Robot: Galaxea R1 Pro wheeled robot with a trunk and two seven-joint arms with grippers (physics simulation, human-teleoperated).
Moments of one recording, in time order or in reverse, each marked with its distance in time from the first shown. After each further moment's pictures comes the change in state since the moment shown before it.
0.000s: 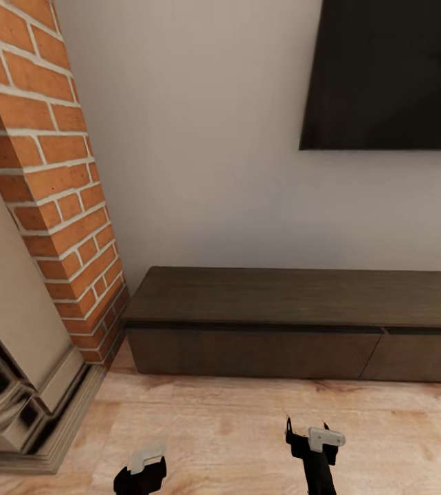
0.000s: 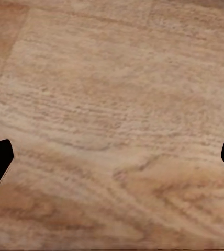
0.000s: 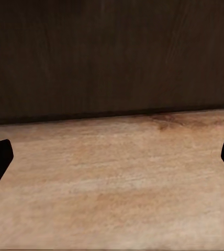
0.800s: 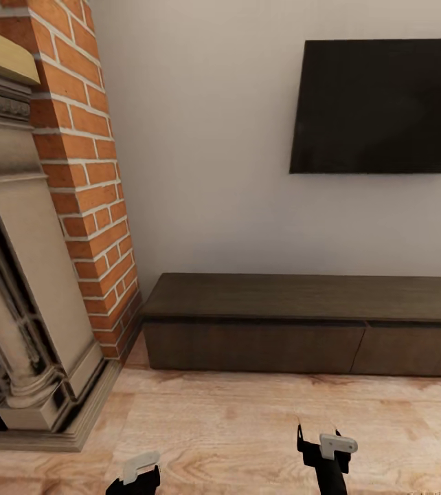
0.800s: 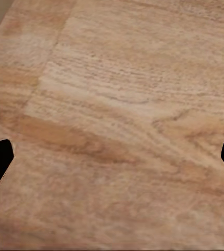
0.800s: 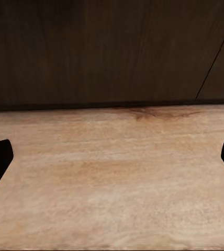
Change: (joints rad) left arm 0.023 0.019 0.041 0.000 0.000 0.004 -0.003; right arm 0.000 -0.045 0.003 0.044 0.004 -0.009 0.008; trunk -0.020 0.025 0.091
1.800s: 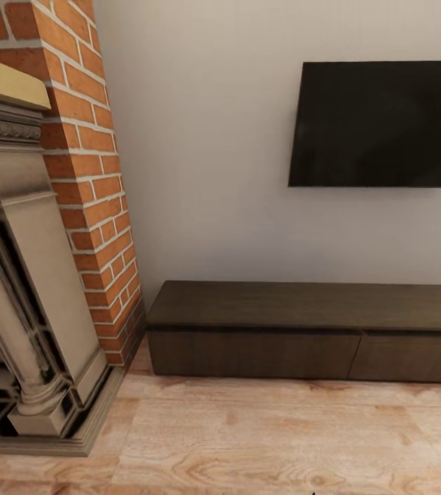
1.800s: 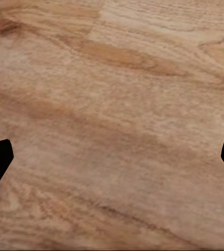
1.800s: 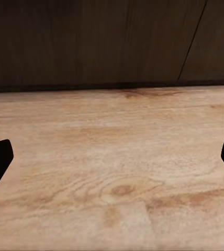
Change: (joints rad) left arm 0.292 0.057 -0.001 -0.064 0.003 -0.305 -0.008; right arm 0.236 0.005 0.000 0.024 -0.004 -0.270 -0.002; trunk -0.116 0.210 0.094
